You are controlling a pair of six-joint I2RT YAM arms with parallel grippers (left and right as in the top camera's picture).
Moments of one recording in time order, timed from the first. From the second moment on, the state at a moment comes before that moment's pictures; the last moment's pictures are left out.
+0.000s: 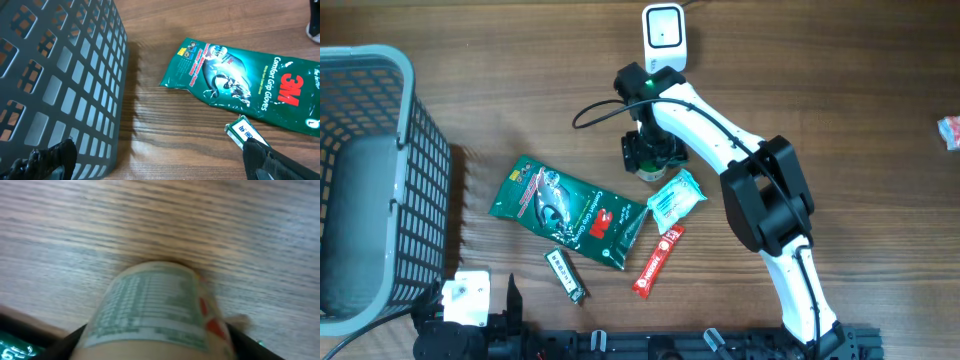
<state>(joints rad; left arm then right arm) -0.07 0.01 0.71 -1.31 -0.24 0.12 0.60 2.35 1.92 -1.22 -0.10 0.42</state>
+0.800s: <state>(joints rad) -0.07 0.01 0.71 -1.31 -0.24 0.12 0.56 2.36 2.26 -1.61 -0.54 0.48</state>
